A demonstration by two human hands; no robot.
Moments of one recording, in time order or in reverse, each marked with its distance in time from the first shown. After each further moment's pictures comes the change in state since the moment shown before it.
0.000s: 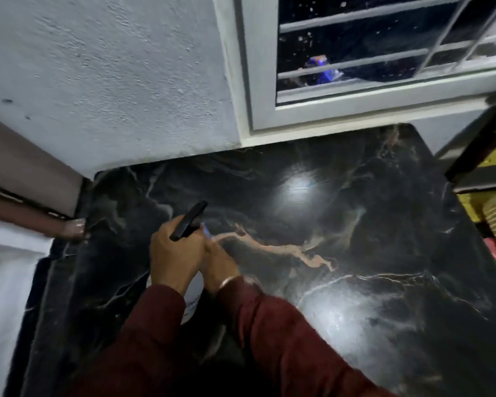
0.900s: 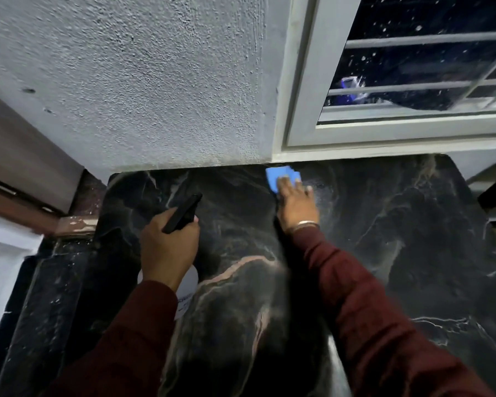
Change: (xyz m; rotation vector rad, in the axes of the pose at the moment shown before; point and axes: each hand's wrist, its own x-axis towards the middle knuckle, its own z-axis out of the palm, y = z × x) left_hand 0.084 -0.017 -0.045 -0.064 0.060 -0.014; right_hand 0.087 0.159 -0.063 -0.122 0.299 0.450
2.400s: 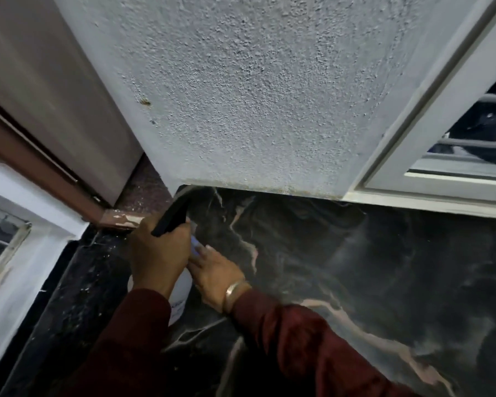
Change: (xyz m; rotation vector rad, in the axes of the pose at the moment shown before) left_hand 0.079 -0.034 -0.103 -0.094 0.293 -0.067; right_hand -0.052 -0.277 0.068 0.043 -0.149 -0.944
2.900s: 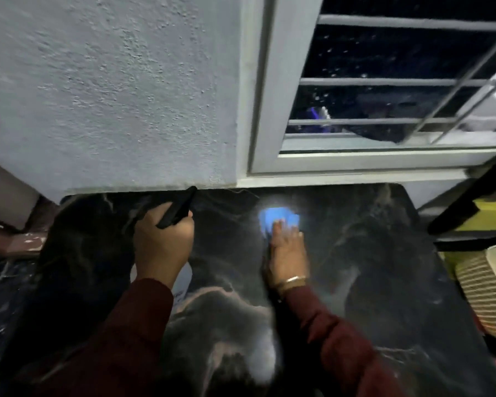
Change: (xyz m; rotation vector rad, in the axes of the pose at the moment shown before) left_hand -0.116 0.070 0.142 0.011 -0.263 0.222; right_hand -0.268 0.177 -0.061 -0.066 0.252 0.942
